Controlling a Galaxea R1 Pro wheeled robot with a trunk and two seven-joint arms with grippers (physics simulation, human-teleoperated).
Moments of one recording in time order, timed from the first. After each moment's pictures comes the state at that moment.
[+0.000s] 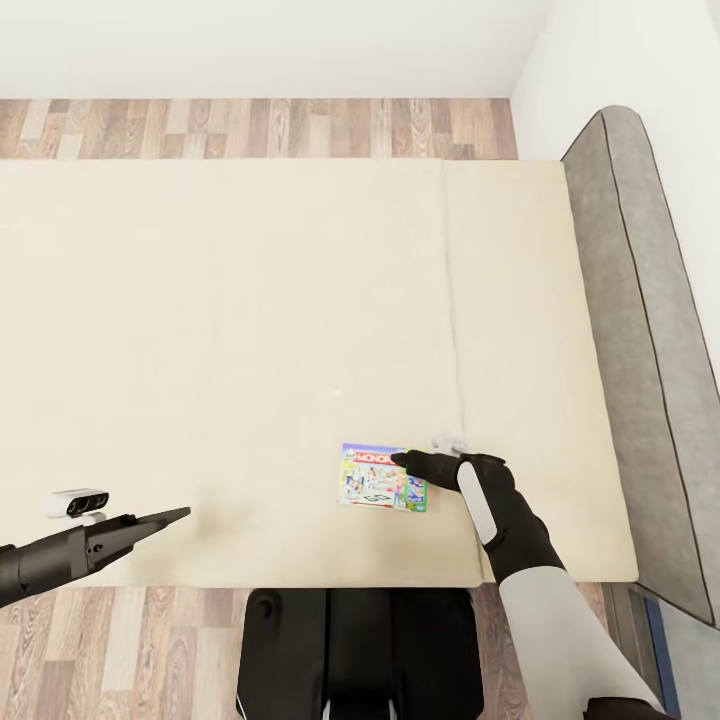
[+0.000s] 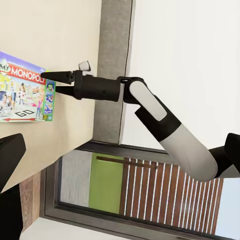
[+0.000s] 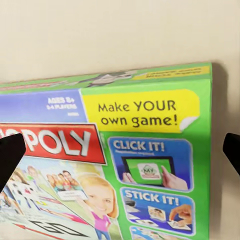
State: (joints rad) left arm -0.28 0.37 0.39 -1.48 0.36 0.97 -1.57; right arm -0.76 0.14 -0.07 -0.99 -0.24 0.77 0.08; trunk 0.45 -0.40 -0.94
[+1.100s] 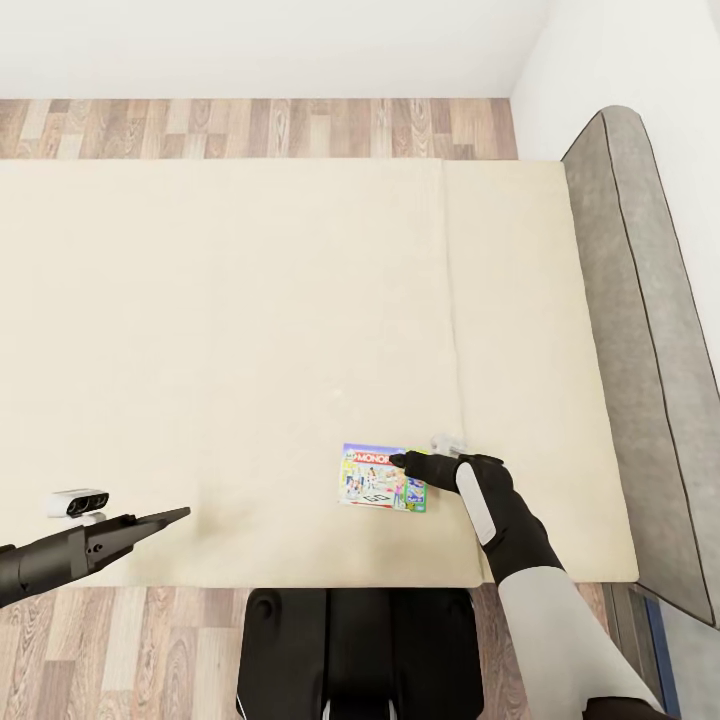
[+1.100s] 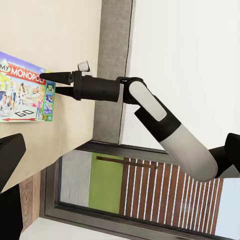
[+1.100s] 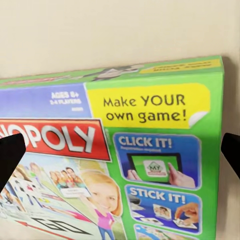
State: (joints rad) left arm -0.28 0.37 0.39 -1.48 0.36 0.97 -1.57; right arm -0.76 0.14 -0.06 -0.98 -0.25 0.77 0.08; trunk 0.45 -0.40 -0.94
